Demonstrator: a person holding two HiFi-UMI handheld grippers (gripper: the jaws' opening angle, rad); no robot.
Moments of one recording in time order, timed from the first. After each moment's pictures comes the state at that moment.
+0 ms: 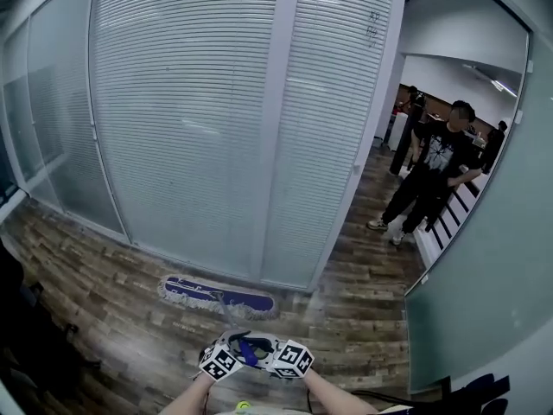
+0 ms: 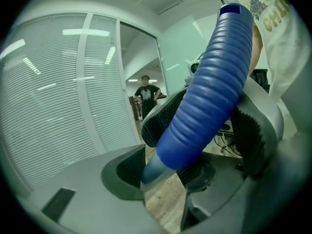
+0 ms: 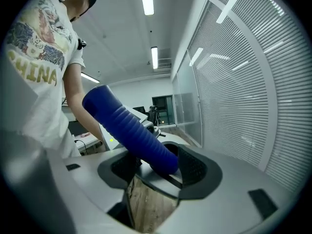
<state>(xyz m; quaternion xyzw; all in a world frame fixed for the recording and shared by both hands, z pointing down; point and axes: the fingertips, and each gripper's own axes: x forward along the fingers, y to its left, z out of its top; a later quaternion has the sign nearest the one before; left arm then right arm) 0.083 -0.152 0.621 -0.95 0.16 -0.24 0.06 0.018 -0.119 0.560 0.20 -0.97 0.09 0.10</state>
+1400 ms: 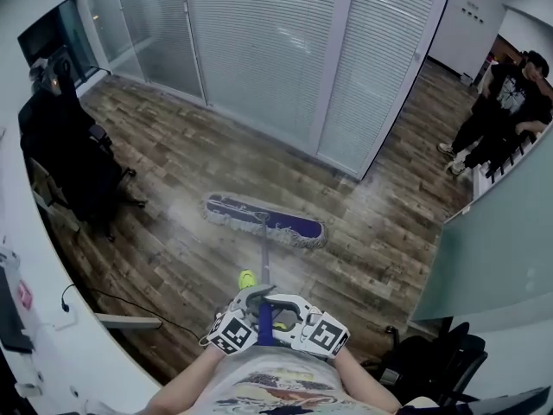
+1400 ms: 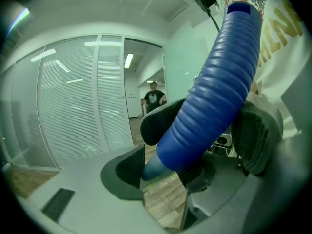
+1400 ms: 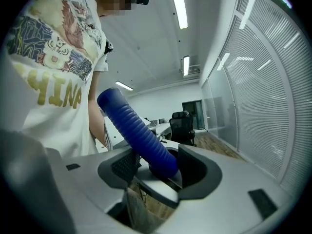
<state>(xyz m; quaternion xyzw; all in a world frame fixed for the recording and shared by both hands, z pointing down) 0.152 0.369 0.591 -0.93 0.29 -0.21 -0.01 0.092 0.417 0.531 0.04 -1.00 0.05 0.06</state>
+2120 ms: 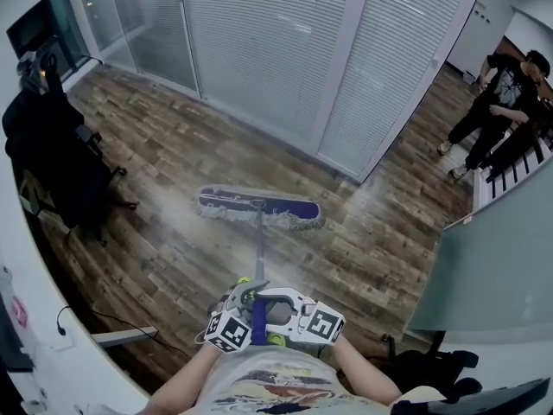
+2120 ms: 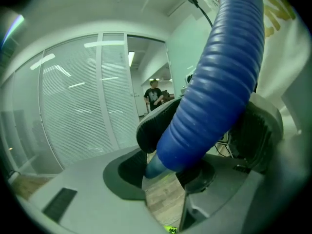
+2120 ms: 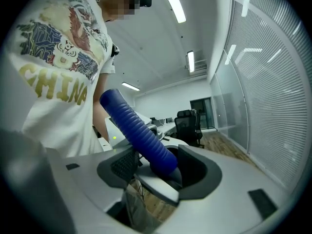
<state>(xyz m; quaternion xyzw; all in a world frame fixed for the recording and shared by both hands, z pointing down) 0.097 0.221 0.607 -0.92 0.31 -0.23 0.02 0.041 0.275 0.551 -0.03 -1.00 0.04 0.07</state>
